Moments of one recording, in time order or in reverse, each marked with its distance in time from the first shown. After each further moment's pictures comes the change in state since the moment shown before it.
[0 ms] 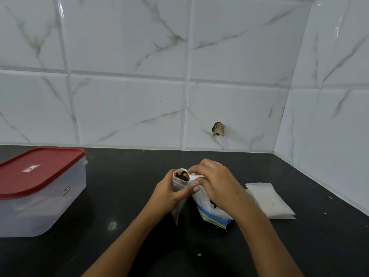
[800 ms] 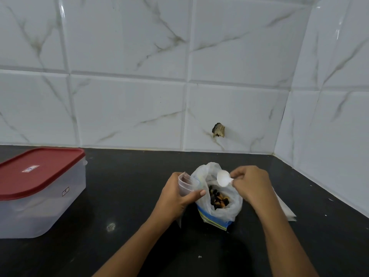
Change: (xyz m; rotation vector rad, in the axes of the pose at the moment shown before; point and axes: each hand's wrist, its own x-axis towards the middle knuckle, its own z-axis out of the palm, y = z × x) left_hand -0.002 -0.002 0.014 0.089 0.071 0.002; right_hand -0.011 0.041 -0.013 0.137 0.129 0.692
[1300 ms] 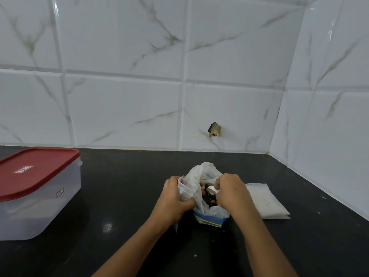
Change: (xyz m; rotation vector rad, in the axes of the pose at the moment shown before) left_hand -0.002 0.000 0.006 0.155 -0.026 -0.059; right_hand 0.001 -0.010 0.029 -0.389 -0.209 -0.014
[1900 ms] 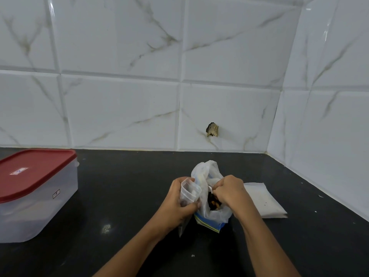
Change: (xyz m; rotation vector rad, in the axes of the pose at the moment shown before) left_hand -0.010 -0.004 0.008 -0.327 -0.174 0.081; right_hand 0.015 0.012 0.011 0.392 -0.056 0.127
